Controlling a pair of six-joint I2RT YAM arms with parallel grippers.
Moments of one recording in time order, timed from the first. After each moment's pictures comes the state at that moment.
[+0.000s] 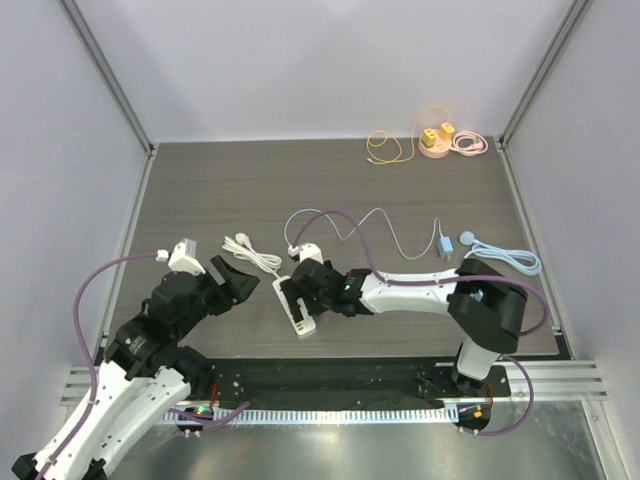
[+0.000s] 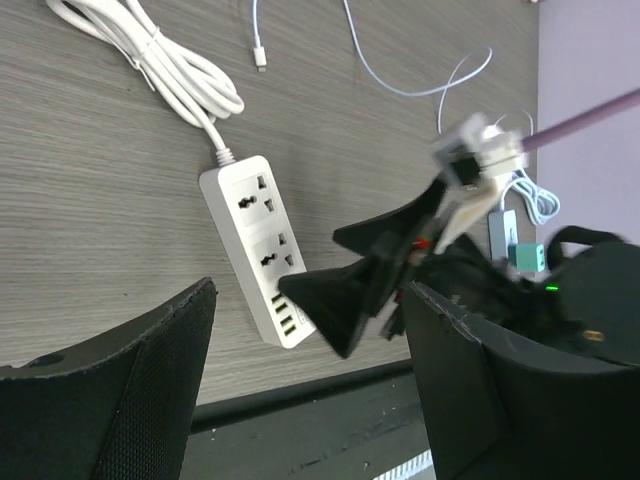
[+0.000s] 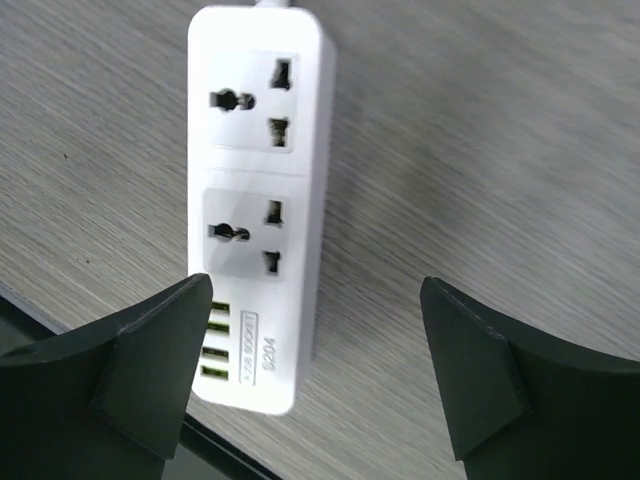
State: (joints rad) left arm -0.58 0.42 0.63 -0.71 -0.13 -0.91; right arm 1.12 1.67 1.00 -0.23 0.23 0.56
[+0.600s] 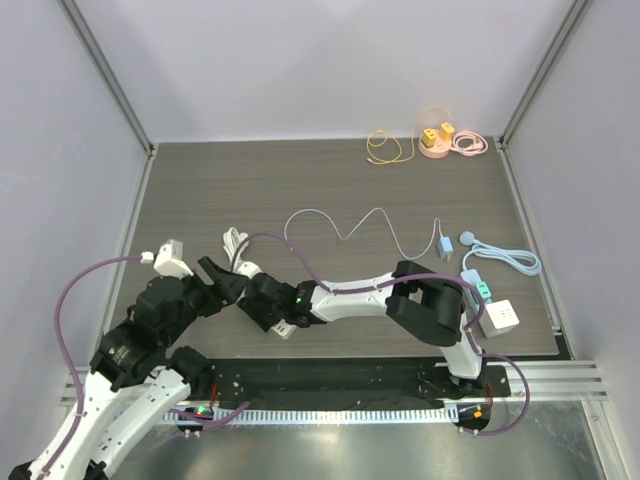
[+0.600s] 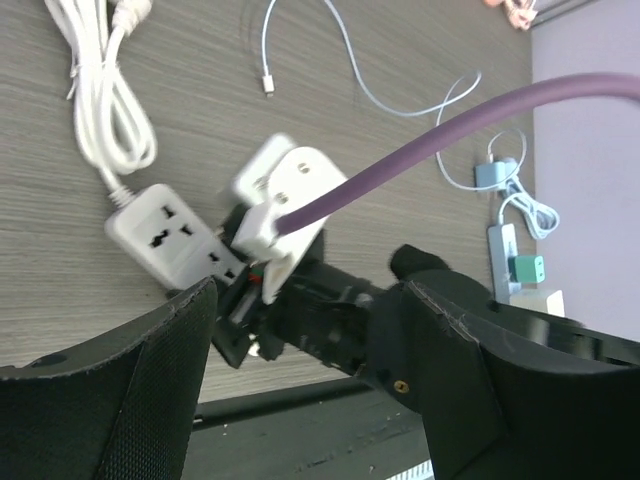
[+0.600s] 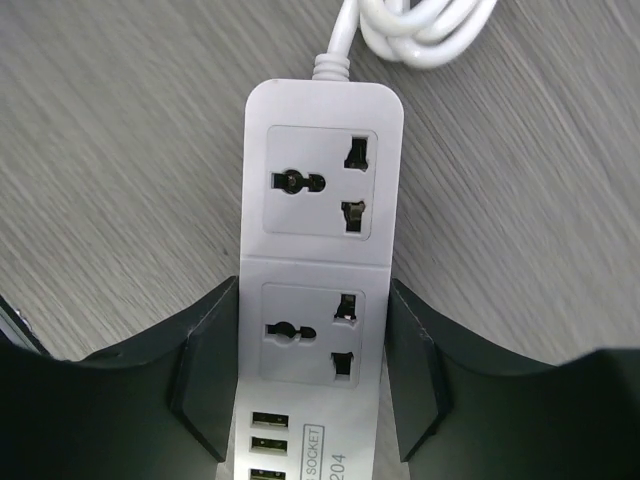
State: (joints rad) left arm -0.58 0.37 0.71 -0.80 -0.18 -0.89; right arm 1.26 2.02 1.31 -0.11 0.23 0.26
